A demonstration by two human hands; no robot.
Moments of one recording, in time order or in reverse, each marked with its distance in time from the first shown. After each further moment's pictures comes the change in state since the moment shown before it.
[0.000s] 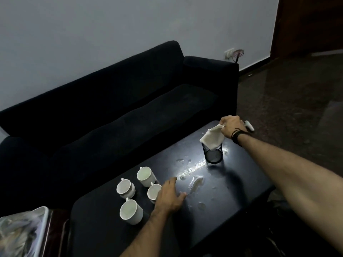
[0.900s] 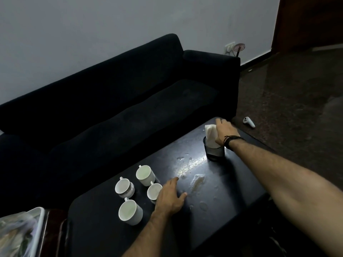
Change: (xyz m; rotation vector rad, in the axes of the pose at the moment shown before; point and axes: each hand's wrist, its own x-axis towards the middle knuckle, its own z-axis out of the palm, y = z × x) left_hand 0.014 -0.015 0.015 0.011 -0.004 0.034; right_hand 0.002 0.002 0.047 -0.416 -0.170 -0.163
